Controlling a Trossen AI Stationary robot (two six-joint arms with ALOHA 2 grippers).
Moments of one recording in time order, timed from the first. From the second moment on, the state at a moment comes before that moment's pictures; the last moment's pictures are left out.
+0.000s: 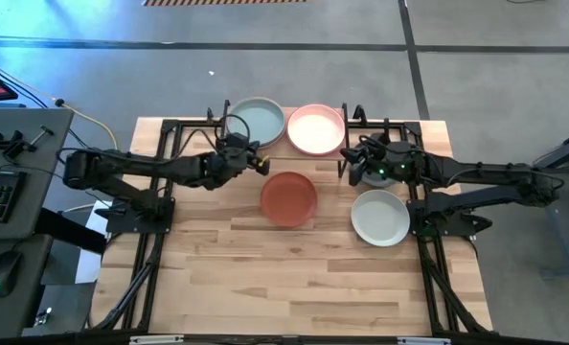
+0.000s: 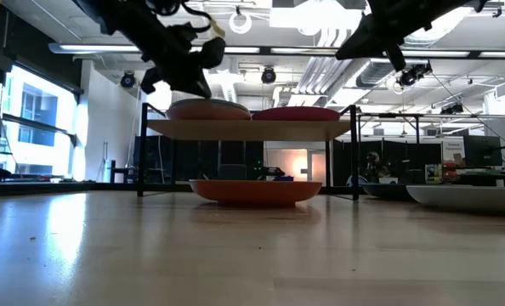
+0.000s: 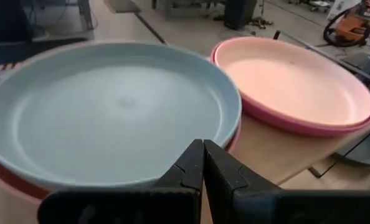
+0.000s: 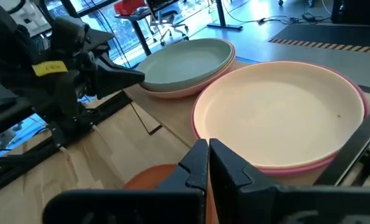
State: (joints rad) left arm 0.14 1.35 0.82 0.03 -0.77 -0.53; right arm -0.15 0.91 0.73 -0.14 0.37 0.45
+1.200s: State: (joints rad) left arm 0.08 0.80 0.57 0.33 -0.24 -0.25; right arm -0.15 0.75 0.72 0.03 0.18 0.31
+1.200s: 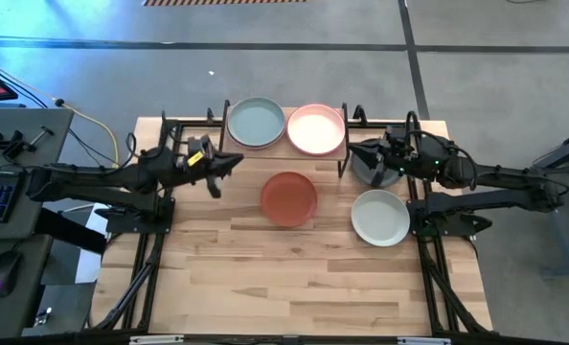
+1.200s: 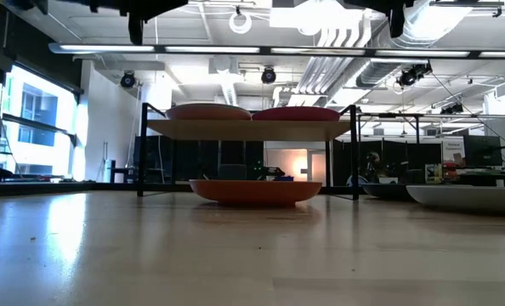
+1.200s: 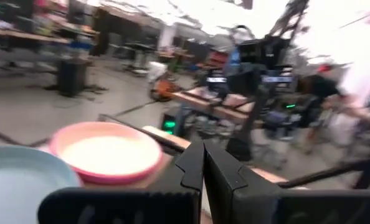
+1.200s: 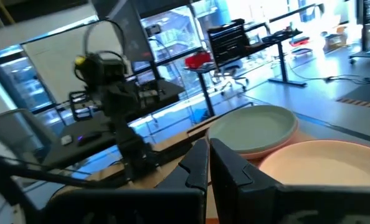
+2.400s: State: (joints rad) left arm 0.08 0.77 0.50 0.36 -0.23 -0.33; right arm -0.14 0.75 0.72 -0.21 0.00 0.60
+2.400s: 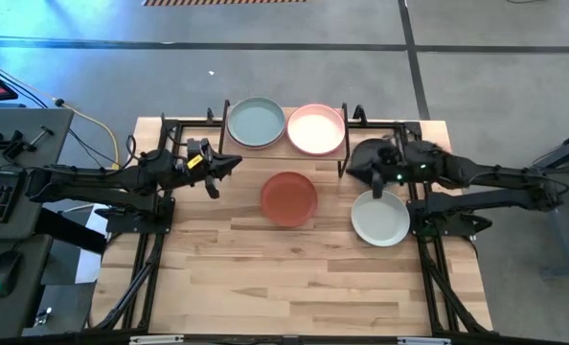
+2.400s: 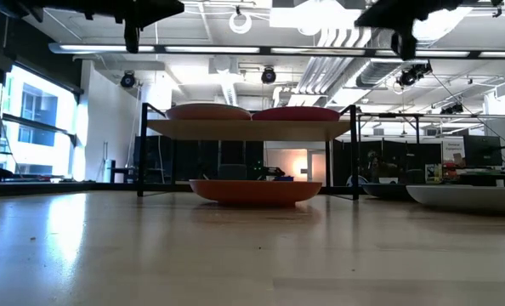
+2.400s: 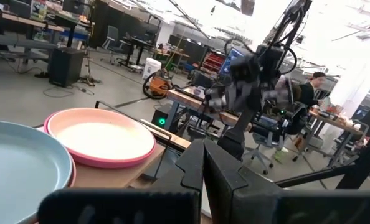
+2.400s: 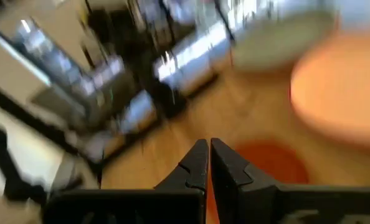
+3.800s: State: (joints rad) left arm 0.08 0.77 0.50 0.30 -0.28 -0.33; right arm 0.34 0.98 0.72 -0.98 -0.02 1.36
